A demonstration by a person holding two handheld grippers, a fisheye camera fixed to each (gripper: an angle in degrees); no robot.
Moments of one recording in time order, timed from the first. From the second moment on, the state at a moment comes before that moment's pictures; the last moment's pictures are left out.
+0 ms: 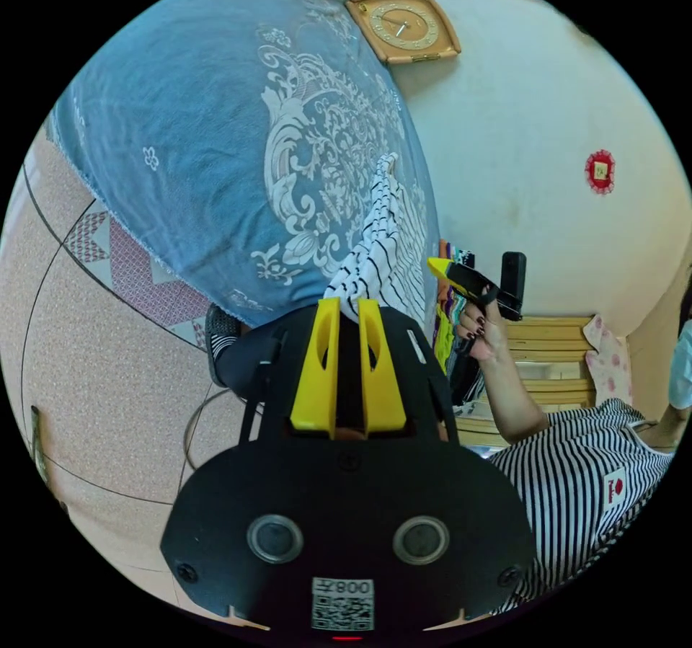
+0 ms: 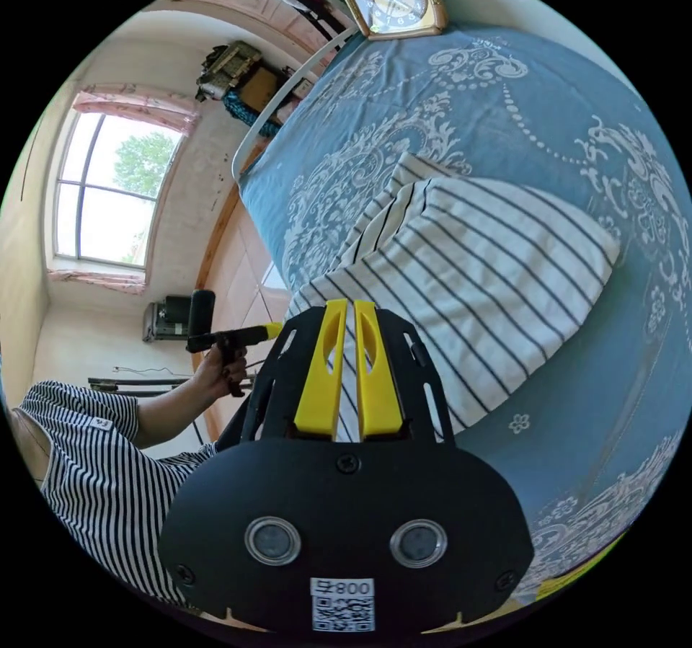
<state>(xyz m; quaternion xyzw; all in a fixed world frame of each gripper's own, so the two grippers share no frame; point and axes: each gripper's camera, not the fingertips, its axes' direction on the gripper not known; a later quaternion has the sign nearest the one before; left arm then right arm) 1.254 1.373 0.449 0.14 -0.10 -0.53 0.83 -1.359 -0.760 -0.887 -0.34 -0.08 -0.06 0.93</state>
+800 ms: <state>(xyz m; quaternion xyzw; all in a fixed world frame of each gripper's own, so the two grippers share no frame) 1.321 1.199 0.567 -0.03 0.01 -0.38 0.92 -1.256 -0.437 -1.048 -0.29 -0.09 0.13 0.94</state>
